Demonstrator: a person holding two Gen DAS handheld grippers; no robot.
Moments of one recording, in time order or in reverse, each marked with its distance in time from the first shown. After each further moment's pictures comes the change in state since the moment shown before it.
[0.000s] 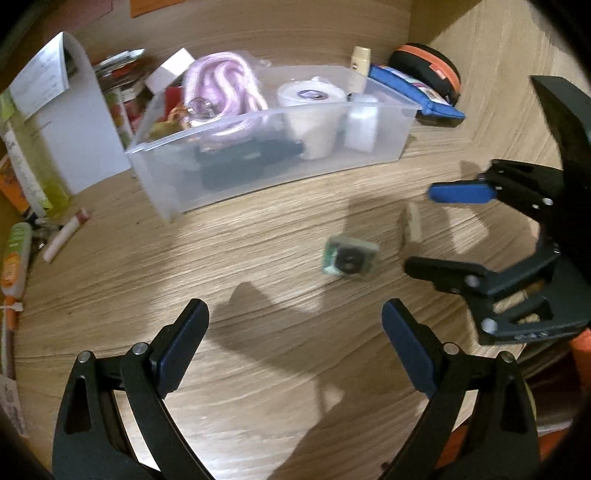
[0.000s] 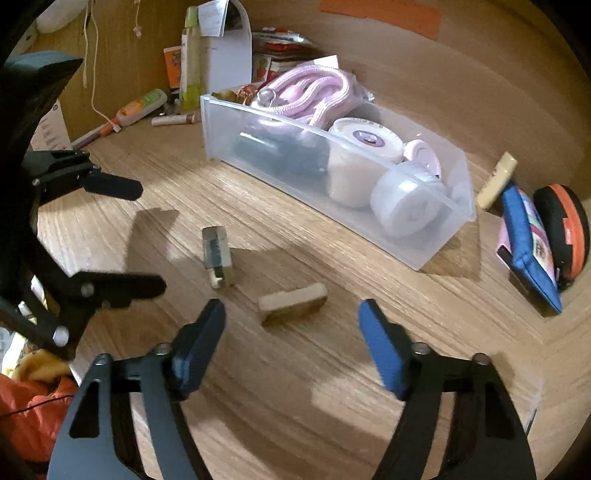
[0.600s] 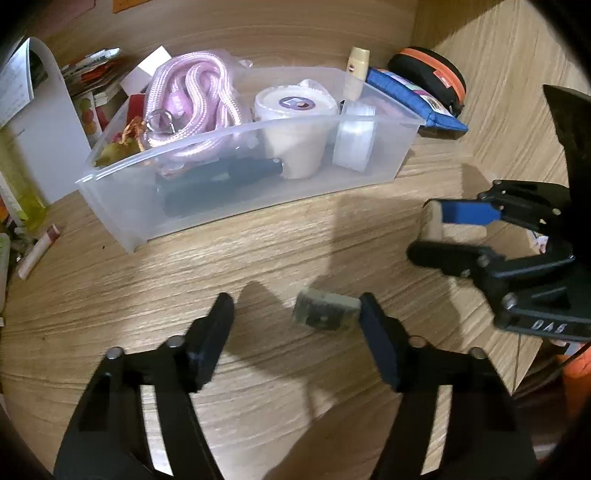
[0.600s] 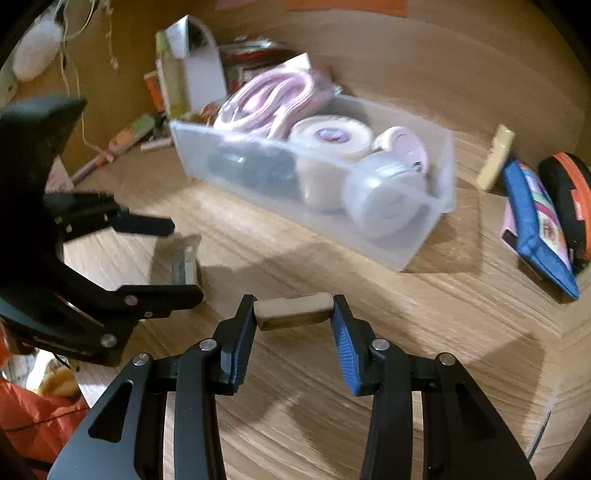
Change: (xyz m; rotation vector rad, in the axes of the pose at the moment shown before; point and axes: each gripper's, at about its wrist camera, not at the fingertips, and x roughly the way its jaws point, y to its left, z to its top) left arm 0.022 -0.008 0.026 -0.041 0.005 -0.038; right arm -0.007 -0.038 0.001 0.119 -0.023 0.085
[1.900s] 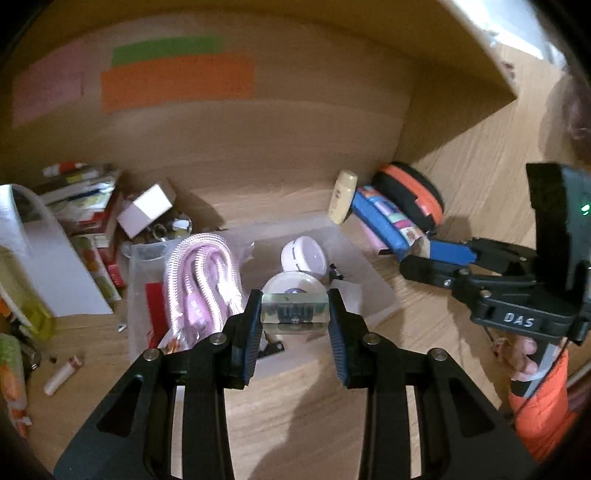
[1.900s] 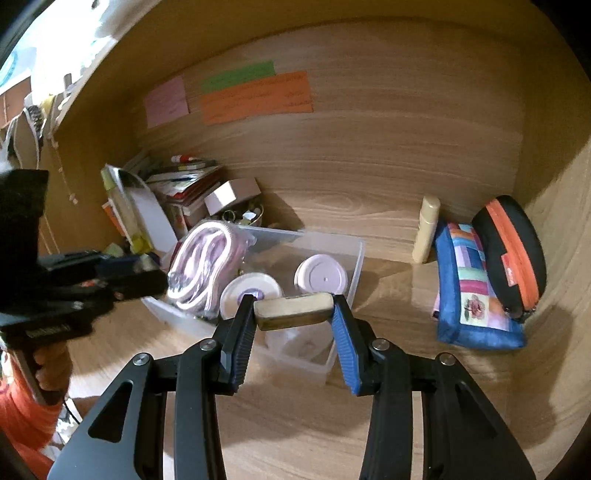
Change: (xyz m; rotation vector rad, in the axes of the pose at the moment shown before) left arm -0.048 0.028 0.119 -0.002 -0.235 -0.118; right arm -0.057 -0.059 0.083 0.225 -0.224 -0.054
